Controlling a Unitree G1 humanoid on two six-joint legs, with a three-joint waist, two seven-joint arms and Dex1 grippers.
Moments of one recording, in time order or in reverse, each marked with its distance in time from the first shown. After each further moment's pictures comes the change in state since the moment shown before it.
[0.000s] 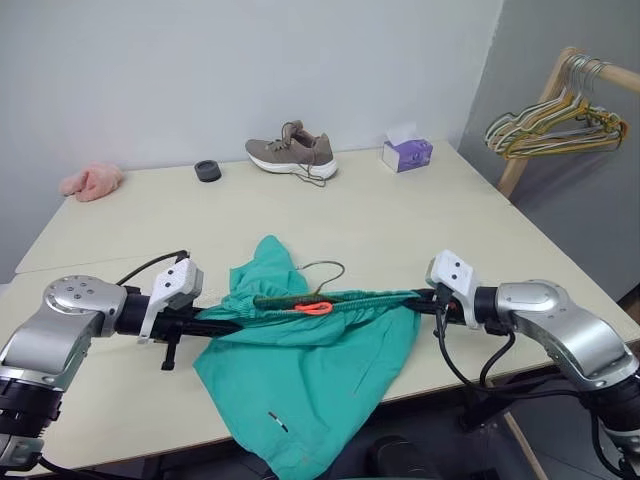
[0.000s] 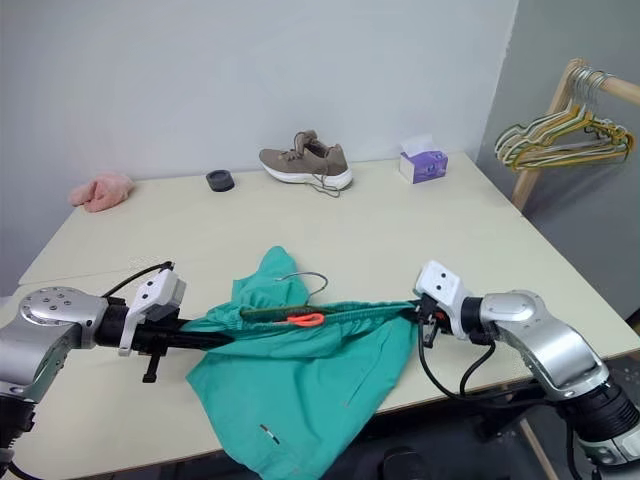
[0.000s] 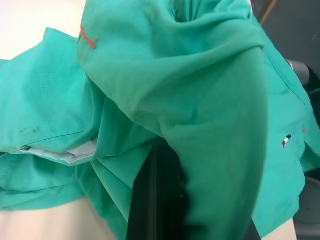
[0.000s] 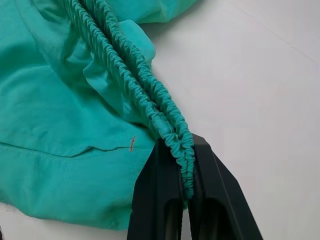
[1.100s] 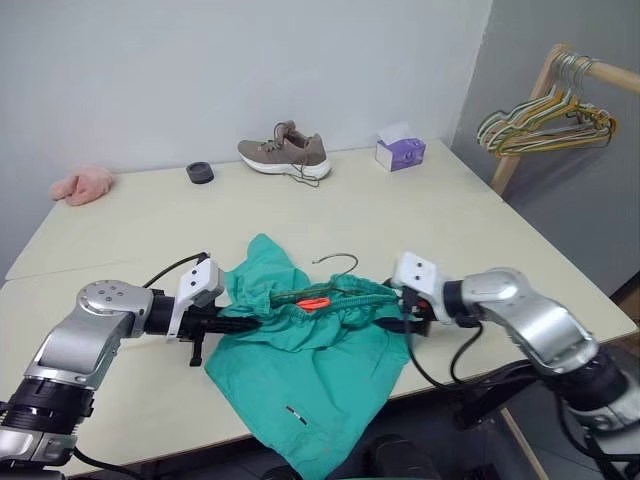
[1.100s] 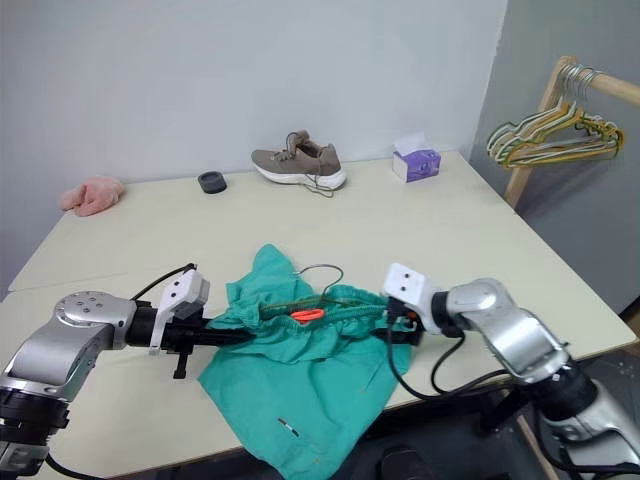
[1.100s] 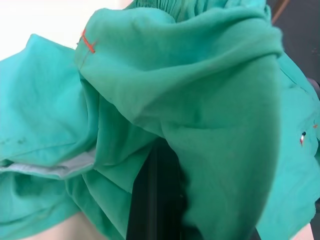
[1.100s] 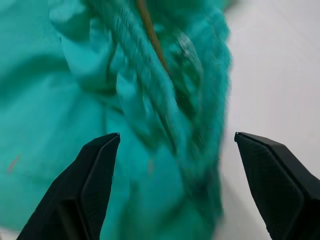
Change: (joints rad) left arm -0.045 -0.123 -0.022 -0.041 0.023 0.100 0.050; right arm -0.167 0.179 0.152 0.064 -0.166 0.086 0.067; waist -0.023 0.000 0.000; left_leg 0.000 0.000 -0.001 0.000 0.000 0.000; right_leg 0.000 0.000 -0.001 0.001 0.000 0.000
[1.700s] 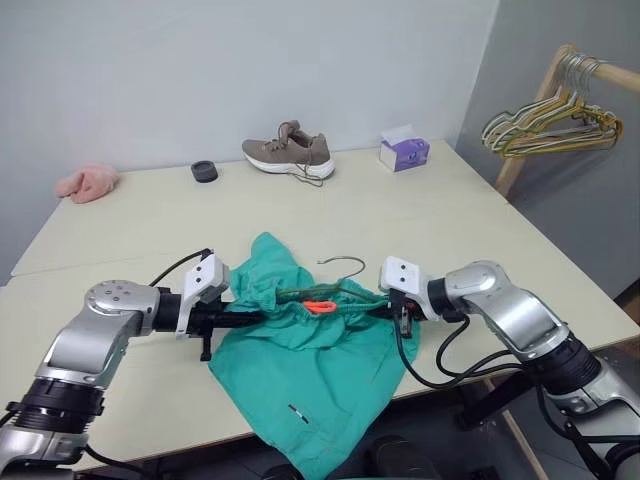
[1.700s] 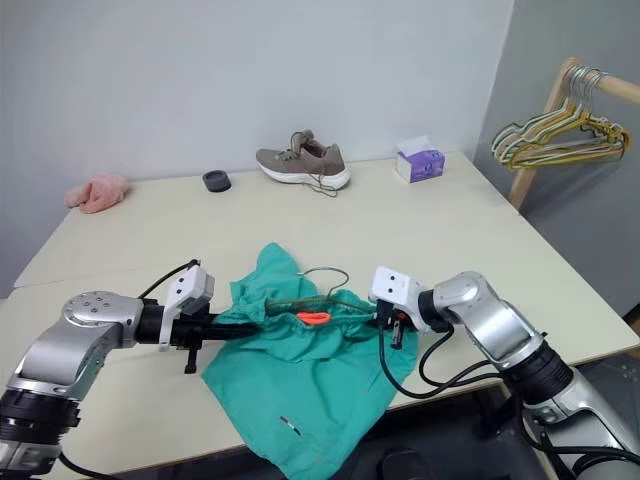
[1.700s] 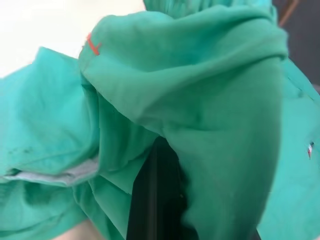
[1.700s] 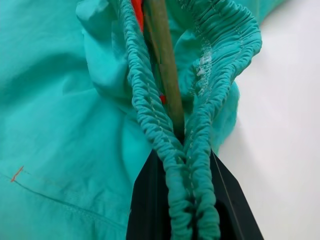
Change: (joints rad) left arm -0.018 -0.089 0.025 0.017 0.003 0.015 0.083; right arm -0.043 0.006 0.016 0.070 -0.048 -0.033 0.135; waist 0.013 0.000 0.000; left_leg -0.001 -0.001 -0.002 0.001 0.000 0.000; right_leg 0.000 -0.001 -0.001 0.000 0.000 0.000
